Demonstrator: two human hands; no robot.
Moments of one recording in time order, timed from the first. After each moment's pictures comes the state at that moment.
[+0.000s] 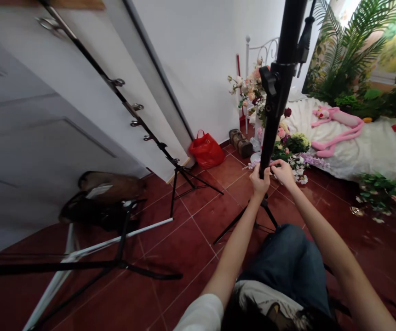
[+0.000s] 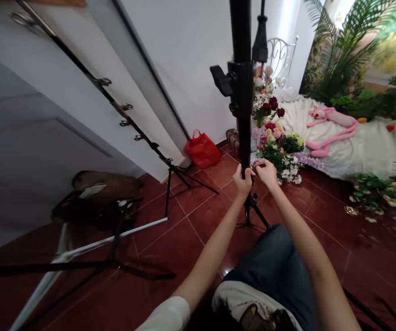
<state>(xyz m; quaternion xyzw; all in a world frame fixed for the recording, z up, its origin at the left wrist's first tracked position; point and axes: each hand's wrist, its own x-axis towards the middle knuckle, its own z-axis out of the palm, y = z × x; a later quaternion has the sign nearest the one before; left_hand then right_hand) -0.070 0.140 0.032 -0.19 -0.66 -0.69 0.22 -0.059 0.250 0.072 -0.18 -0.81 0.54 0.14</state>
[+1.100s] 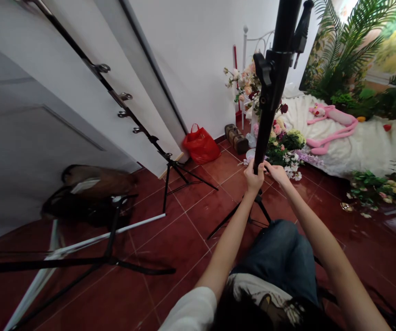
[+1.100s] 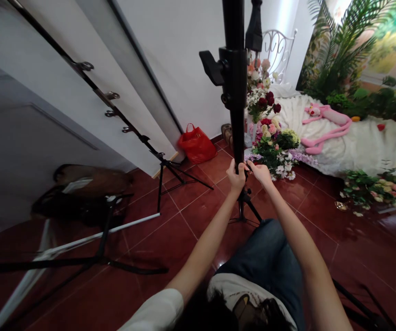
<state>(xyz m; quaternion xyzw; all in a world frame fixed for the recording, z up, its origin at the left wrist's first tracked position) -0.072 0.141 0.030 -0.19 -0.65 -0.70 0.23 -0.049 0.241 0.071 -0.23 -0.81 0.54 0.05</state>
